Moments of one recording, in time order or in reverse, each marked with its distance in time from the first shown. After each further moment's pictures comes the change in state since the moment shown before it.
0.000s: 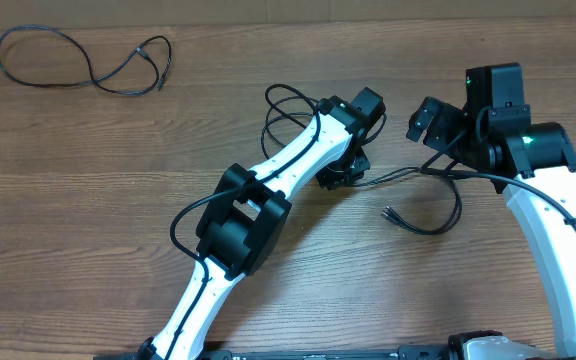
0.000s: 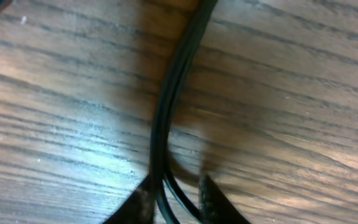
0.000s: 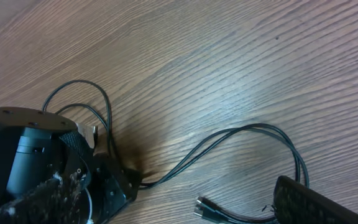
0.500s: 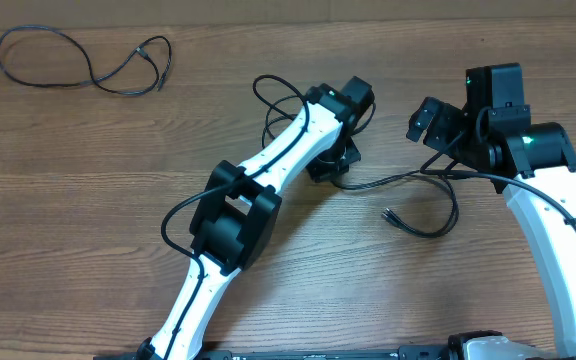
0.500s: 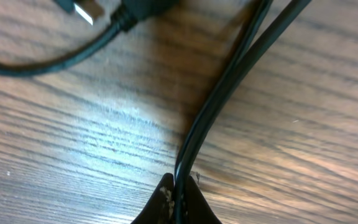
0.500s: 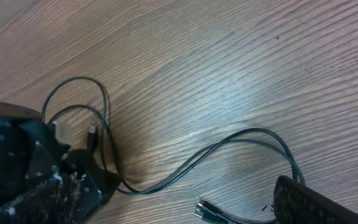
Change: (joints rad) left arm 0.048 0.000 0.064 -0.087 0.002 0.019; right arm 0.000 0.000 0.000 0.000 0.000 0.000
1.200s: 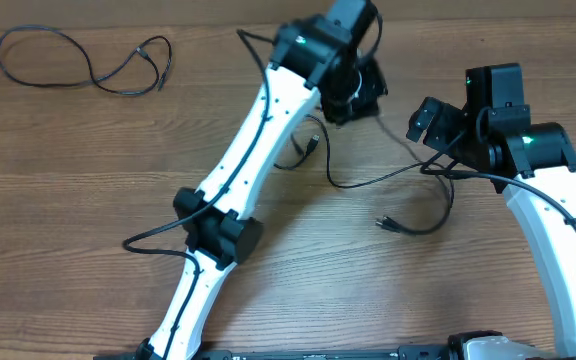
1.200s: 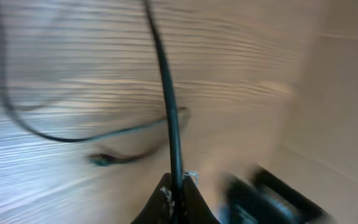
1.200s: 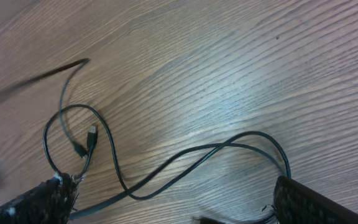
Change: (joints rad) left arm 0.058 0.010 0.719 -0.246 0.366 0.130; right arm 0.000 0.000 0.000 0.000 0.000 0.001
